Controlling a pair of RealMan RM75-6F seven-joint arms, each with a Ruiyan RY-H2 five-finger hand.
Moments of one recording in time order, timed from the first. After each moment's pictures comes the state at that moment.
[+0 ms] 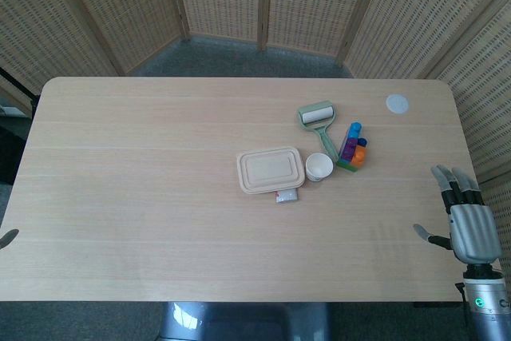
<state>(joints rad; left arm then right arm) -0.03 -0.77 -0.07 -1.96 1.40 1.53 0.05 0.14 -1.15 0.12 -1.64 -1.50 1.50 -0.02</state>
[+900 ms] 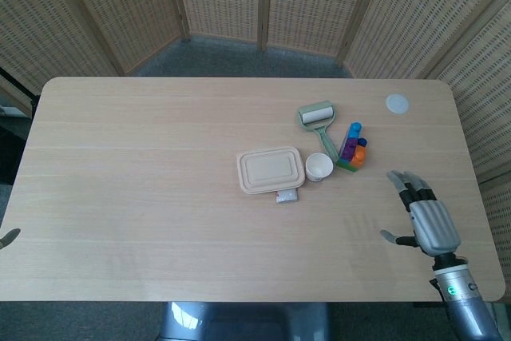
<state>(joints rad) -0.04 -0.78 -0.07 -1.96 1.38 1.51 0.05 0.26 -1.16 0.10 -1.67 -1.51 1.27 0.06</state>
